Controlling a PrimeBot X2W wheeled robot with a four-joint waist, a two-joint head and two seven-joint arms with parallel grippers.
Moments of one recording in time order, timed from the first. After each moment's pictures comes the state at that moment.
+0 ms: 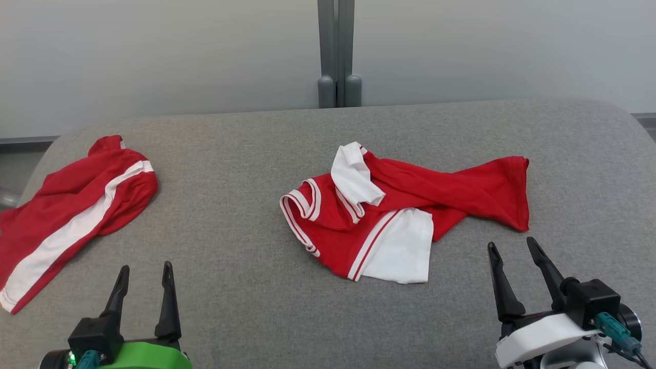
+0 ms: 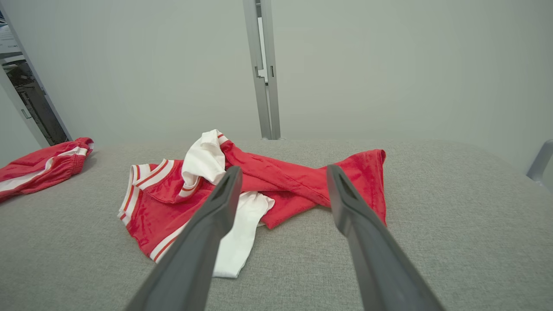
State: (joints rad) left arm 0.03 0.18 -0.10 0.19 -0.30 0.02 -0.26; right arm 0.08 -0.05 0.01 0.04 0.12 0.13 -0.17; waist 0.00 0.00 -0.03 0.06
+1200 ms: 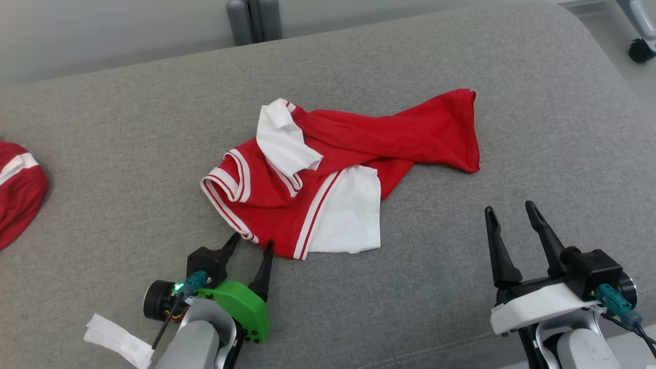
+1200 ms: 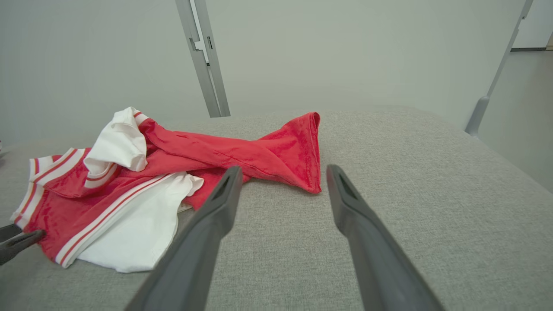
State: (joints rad) left arm -0.36 0.06 -0.37 0.73 -0.30 -0.11 -0.24; right arm -0.03 -0.05 0.02 0.07 0.12 0.13 -0.21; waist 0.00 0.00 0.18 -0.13
